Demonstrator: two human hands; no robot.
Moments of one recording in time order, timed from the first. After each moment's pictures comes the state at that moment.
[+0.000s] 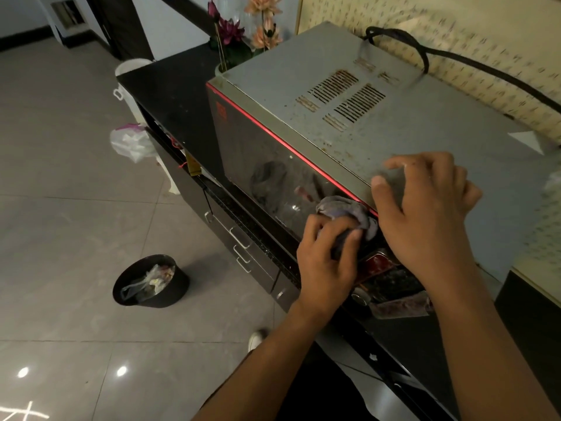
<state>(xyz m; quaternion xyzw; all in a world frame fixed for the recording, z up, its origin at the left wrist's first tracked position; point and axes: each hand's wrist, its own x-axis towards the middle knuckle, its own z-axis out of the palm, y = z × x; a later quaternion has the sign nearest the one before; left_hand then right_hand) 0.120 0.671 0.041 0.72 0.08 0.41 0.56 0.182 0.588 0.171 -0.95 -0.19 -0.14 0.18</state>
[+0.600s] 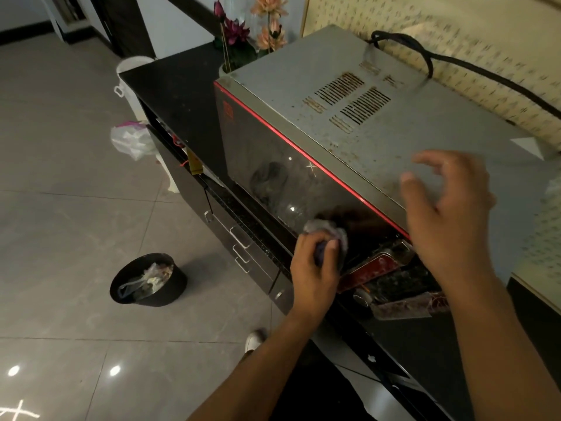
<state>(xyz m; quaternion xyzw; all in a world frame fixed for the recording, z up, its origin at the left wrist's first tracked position) 0.106 0.675 0.000 0.70 0.17 0.31 0.62 0.176 0.580 0.185 -0.91 -0.20 -0.14 0.33</state>
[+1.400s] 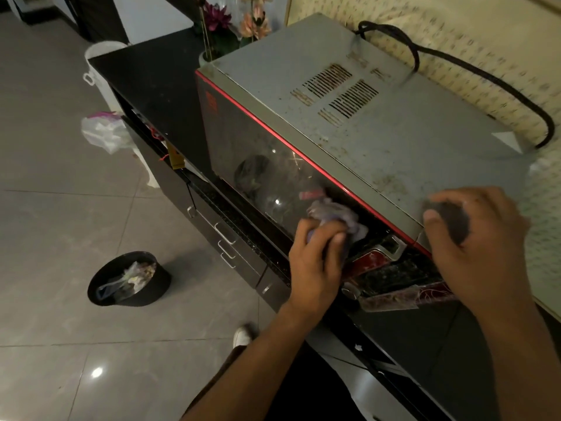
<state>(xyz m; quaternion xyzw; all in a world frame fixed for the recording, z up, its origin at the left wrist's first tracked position) 0.112 0.672 0.031 0.72 0.07 0.39 0.57 0.167 0.521 0.174 -0.95 -0.19 -0.14 0.20</state>
